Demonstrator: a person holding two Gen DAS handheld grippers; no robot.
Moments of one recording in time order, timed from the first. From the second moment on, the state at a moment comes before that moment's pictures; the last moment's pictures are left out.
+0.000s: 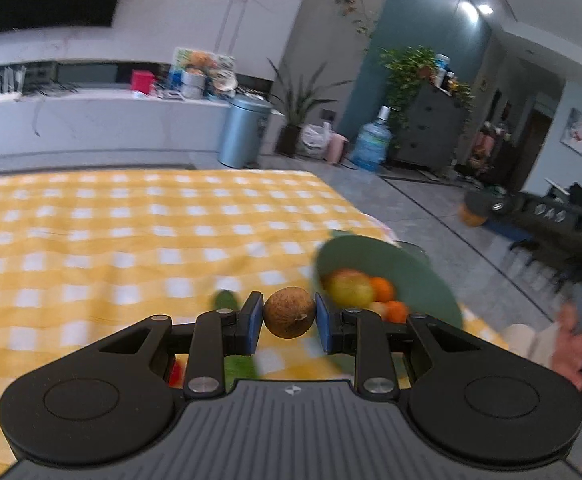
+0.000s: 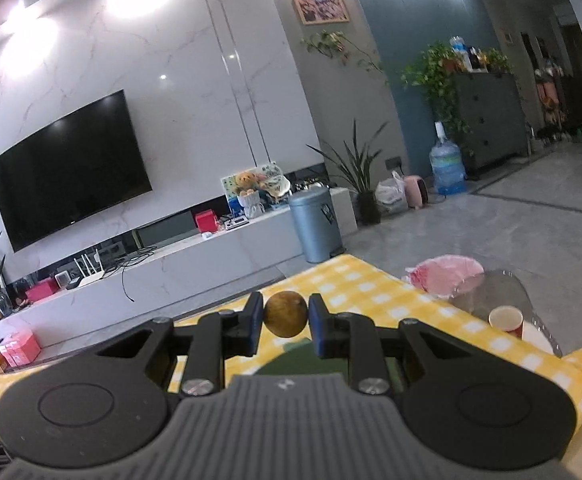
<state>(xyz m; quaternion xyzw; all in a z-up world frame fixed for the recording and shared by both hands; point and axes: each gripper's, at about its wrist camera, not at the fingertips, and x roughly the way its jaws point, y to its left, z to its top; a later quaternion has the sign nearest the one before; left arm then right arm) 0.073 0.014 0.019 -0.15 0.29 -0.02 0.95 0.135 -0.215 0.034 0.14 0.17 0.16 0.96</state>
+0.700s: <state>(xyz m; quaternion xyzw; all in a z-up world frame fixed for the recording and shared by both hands) 0.162 -0.028 -0.019 -0.23 0.35 -0.07 0.91 0.194 -0.246 -0.034 0.25 0.29 0.16 0.91</state>
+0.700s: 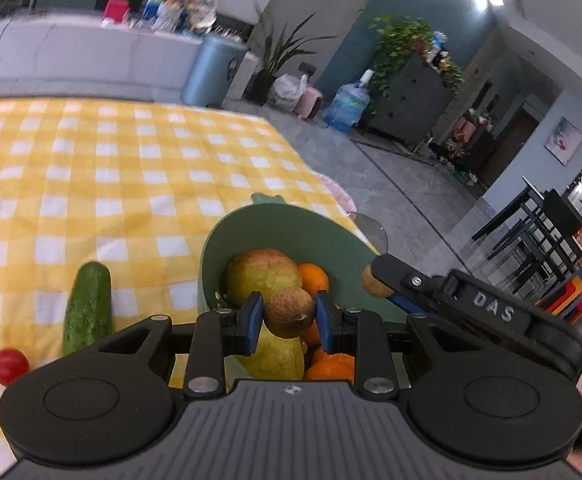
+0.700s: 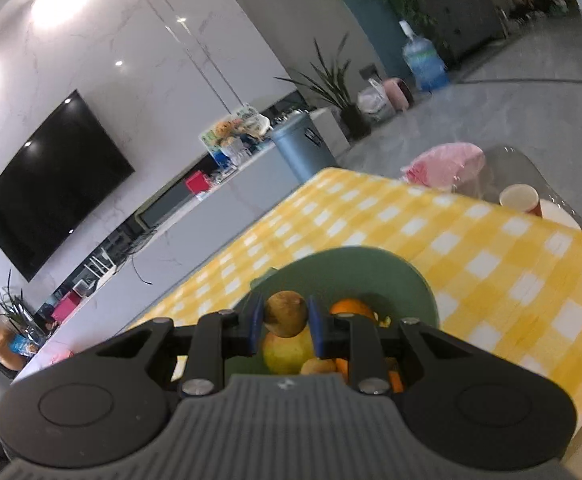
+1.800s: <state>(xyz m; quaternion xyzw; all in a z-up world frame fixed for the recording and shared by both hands) 0.181 -0.020 -0.029 -0.27 0.33 -0.04 0.90 0.202 -0.278 -0.048 0.34 0.30 0.09 0.89</state>
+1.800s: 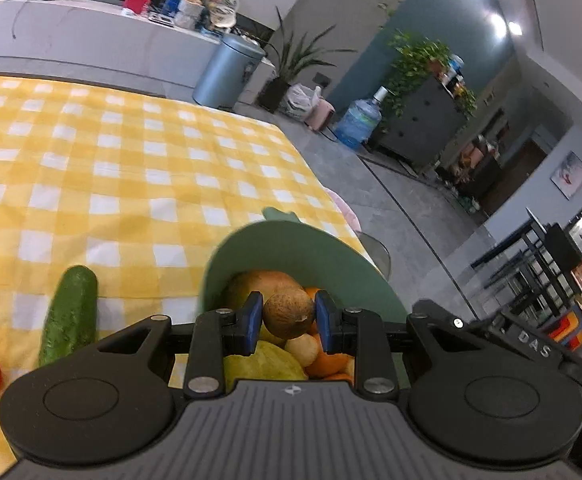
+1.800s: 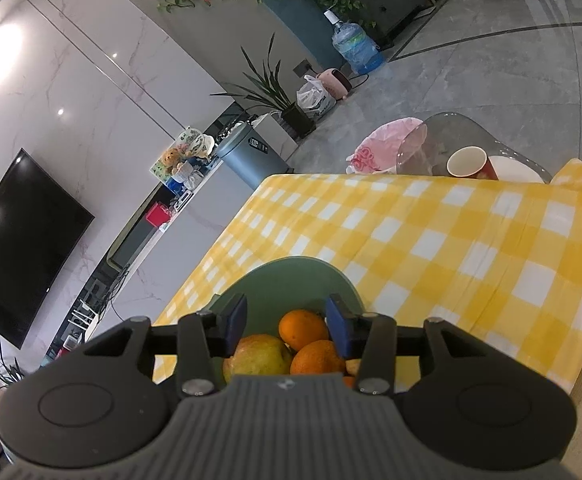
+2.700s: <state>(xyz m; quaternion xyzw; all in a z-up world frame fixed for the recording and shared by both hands) 0.126 -0.027 -0.001 -0.20 0.32 -0.03 0.93 0.193 -0.265 -0.033 0.34 0.28 0.10 0.89</state>
